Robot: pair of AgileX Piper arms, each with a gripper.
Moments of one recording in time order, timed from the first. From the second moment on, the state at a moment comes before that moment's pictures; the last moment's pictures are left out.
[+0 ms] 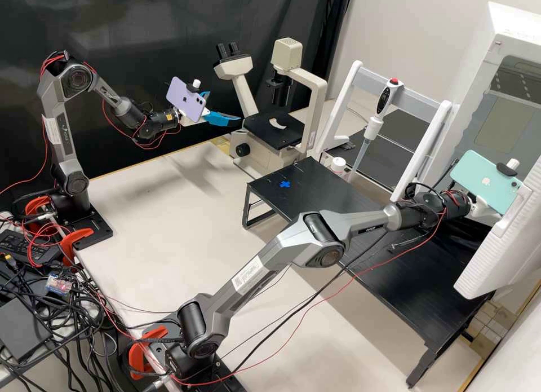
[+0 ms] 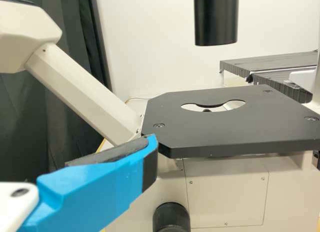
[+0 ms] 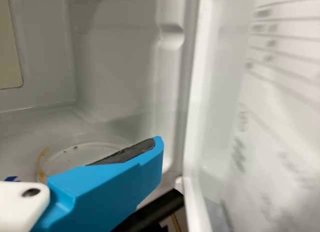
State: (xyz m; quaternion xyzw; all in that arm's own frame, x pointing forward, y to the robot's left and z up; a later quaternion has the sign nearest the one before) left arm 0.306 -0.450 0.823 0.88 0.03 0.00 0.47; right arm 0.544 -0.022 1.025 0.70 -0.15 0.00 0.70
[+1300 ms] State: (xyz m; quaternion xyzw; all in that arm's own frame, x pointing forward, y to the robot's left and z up) left arm 0.306 -0.450 0.823 0.88 0.03 0.00 0.47; right arm 0.557 -0.040 1.015 0.67 -0.17 -0.01 0.72
